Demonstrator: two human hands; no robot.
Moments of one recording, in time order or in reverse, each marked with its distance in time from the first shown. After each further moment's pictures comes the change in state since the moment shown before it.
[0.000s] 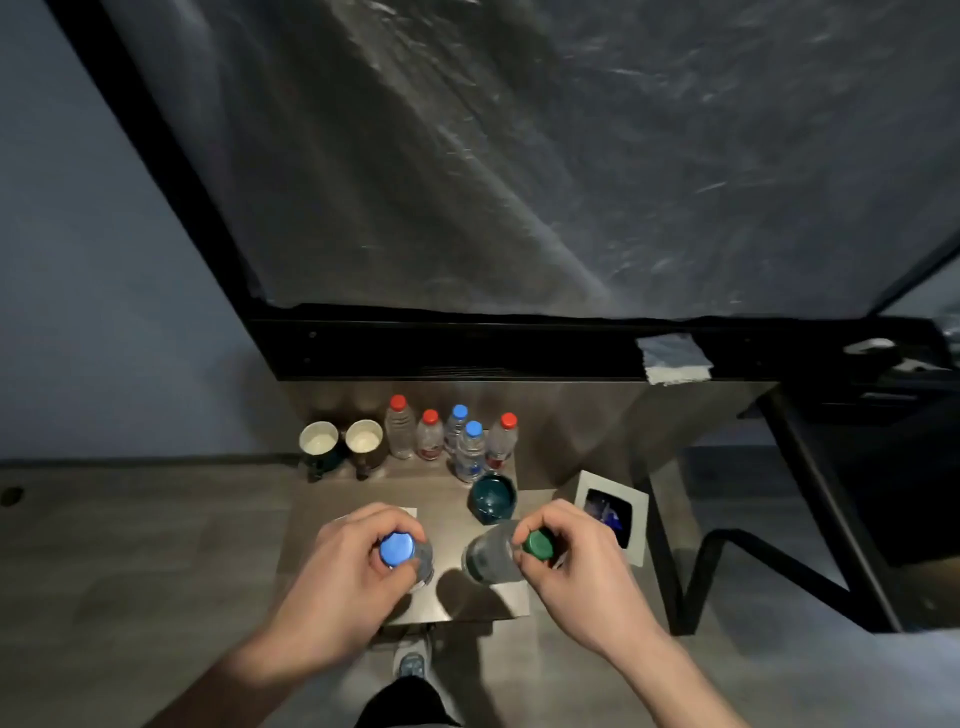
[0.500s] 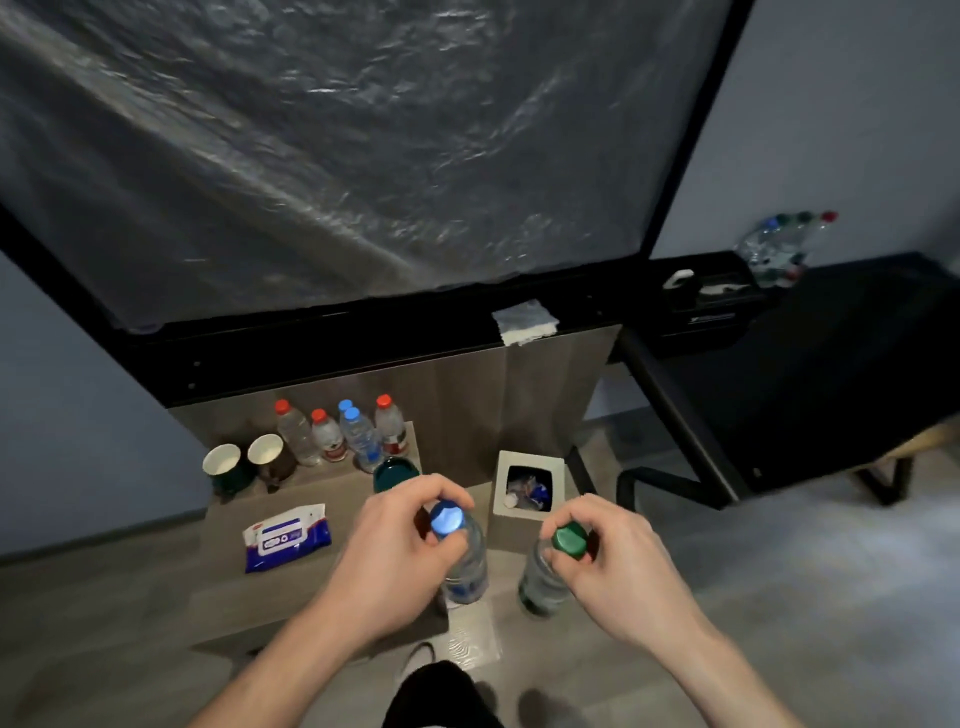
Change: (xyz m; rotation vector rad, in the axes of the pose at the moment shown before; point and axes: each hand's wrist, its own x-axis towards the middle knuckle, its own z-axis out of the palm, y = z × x) left_hand -0.080 0.205 0.166 0.012 -0.078 0.111; right_hand -0.202 0.128 -0.156 -0.054 0.152 0.064
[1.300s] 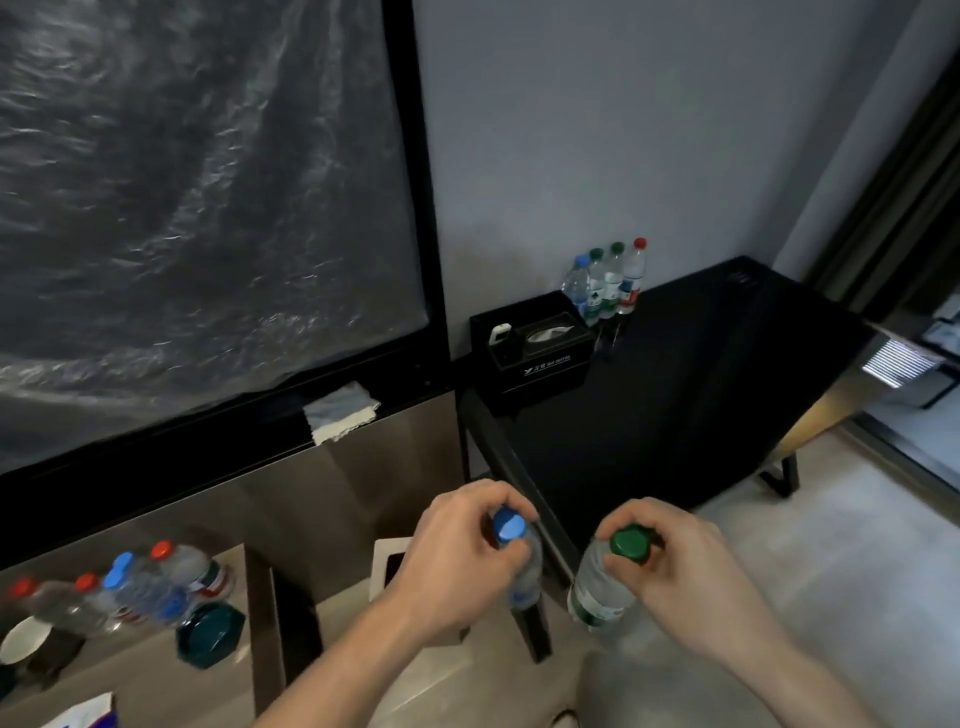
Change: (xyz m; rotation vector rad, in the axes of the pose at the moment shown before) left_hand 0.196 0.244 0.267 0.016 -0.237 0.263; right_hand 0.041 0.244 -0.284 0.026 0.202 0.193
